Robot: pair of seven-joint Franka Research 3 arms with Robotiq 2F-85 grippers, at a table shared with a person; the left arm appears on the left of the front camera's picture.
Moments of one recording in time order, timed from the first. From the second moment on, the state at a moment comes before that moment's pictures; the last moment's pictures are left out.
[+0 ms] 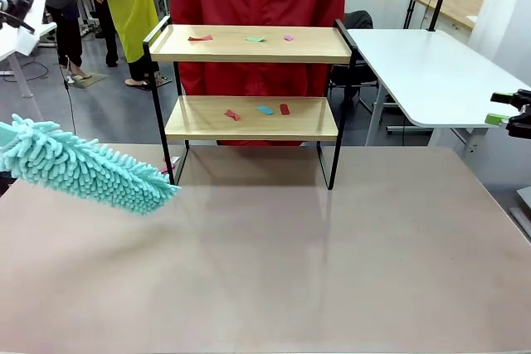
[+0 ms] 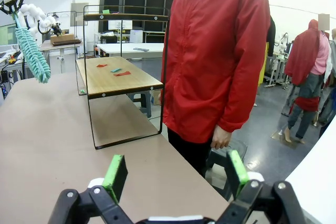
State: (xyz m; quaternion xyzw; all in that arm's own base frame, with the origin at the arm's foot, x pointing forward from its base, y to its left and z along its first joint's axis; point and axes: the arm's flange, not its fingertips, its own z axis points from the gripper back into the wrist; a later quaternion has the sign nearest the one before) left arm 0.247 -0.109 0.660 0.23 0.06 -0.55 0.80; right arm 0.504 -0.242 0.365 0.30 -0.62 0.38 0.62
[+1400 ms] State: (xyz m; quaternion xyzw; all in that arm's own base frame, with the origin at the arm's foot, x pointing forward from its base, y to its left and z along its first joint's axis) left arm 0.245 -0.106 0.662 0.22 0.05 -0.56 0.80; right arm 0.504 -0.242 0.365 0.30 -0.62 0.38 0.62
